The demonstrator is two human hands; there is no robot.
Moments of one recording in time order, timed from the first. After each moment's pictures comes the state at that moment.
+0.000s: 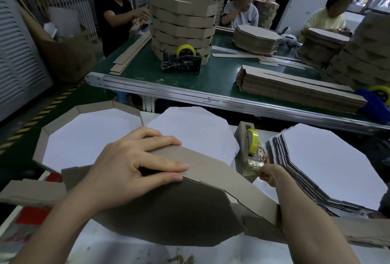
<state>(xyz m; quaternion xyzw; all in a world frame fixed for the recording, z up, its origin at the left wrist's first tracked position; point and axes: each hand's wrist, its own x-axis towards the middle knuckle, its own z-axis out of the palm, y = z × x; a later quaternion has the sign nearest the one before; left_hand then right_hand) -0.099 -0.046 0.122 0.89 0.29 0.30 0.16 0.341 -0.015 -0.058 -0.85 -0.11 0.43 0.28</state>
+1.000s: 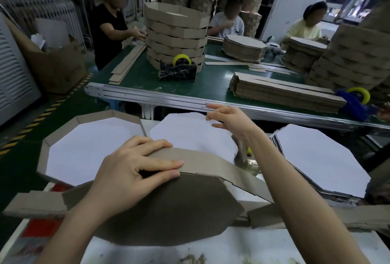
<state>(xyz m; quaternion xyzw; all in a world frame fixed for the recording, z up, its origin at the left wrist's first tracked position) -0.134 -0.048 0.110 0.87 0.32 0.34 0.16 0.167 0.022 0.123 -0.62 -0.52 0.43 0.40</state>
